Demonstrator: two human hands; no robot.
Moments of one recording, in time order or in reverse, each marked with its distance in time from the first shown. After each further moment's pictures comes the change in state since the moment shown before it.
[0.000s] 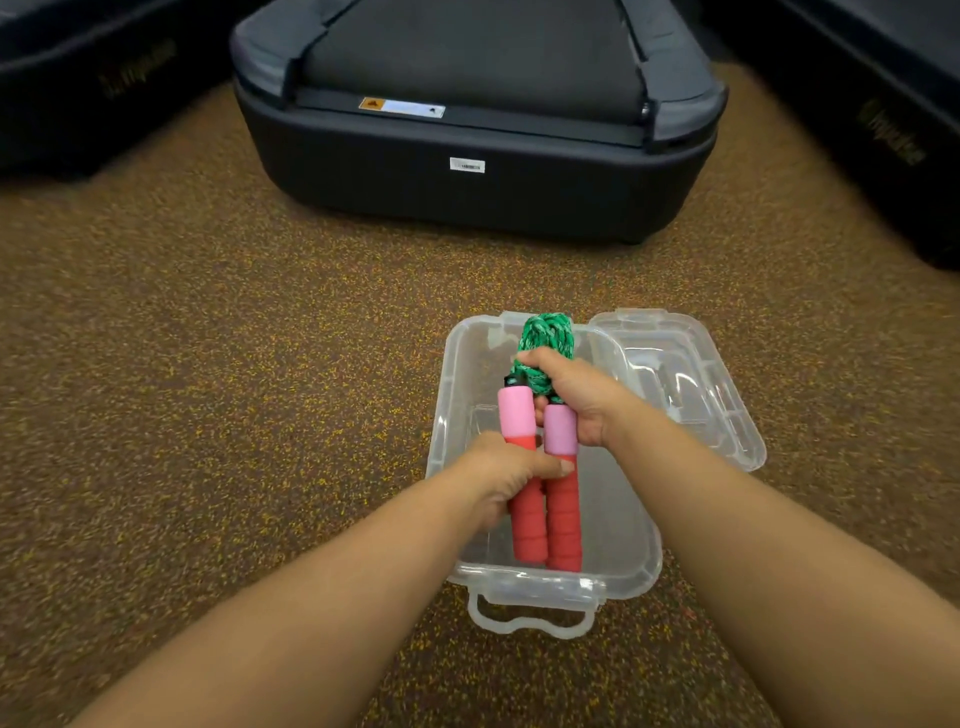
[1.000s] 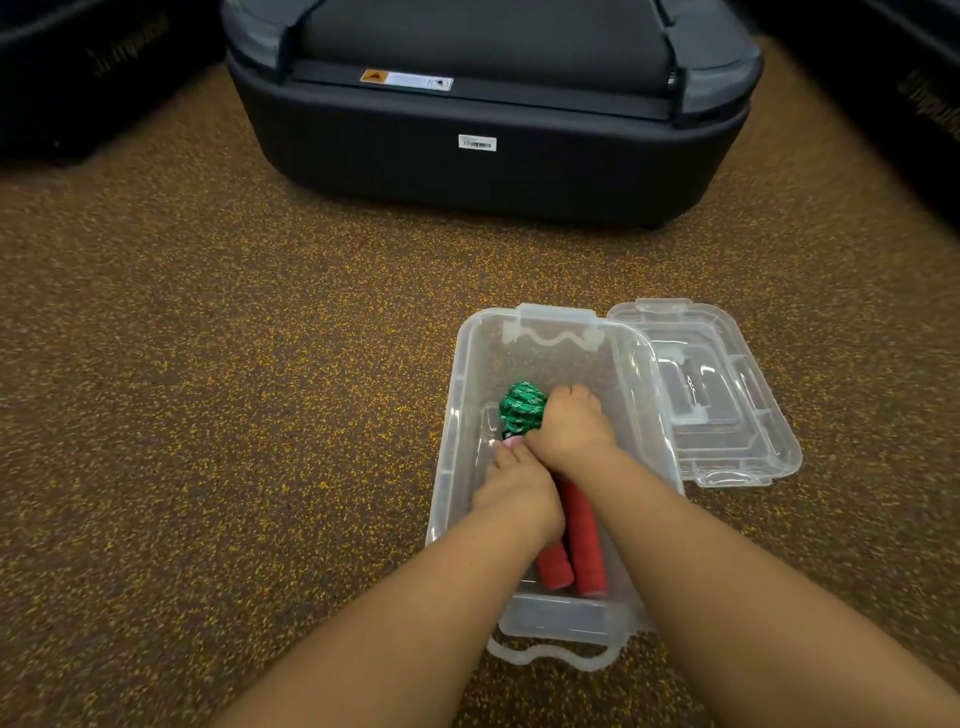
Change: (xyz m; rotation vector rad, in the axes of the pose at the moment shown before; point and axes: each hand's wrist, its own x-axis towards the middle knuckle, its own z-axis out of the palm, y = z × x) left_hand 0.036 -0.028 0.004 1.272 0.167 -0.107; right_hand 0.044 0.055 0.005 -1.265 0.379 -0.142
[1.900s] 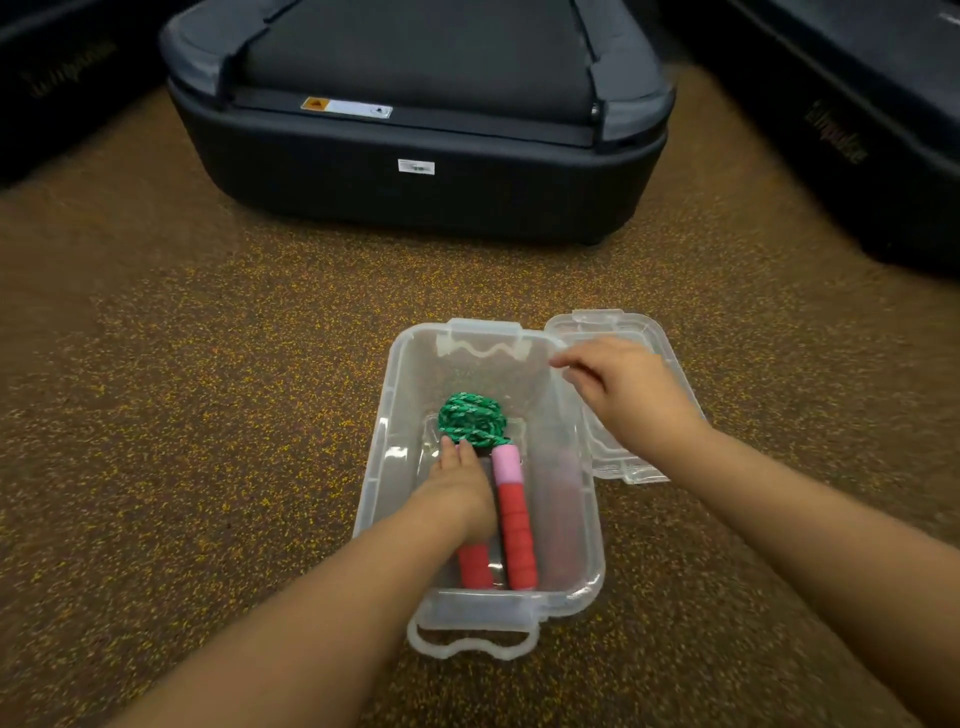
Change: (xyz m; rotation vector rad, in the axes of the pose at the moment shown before) left_hand -0.013 0.011 -0.013 0.135 -0.063 0.023; right_hand -0.045 0.078 -0.116 0.116 0.324 -0.483
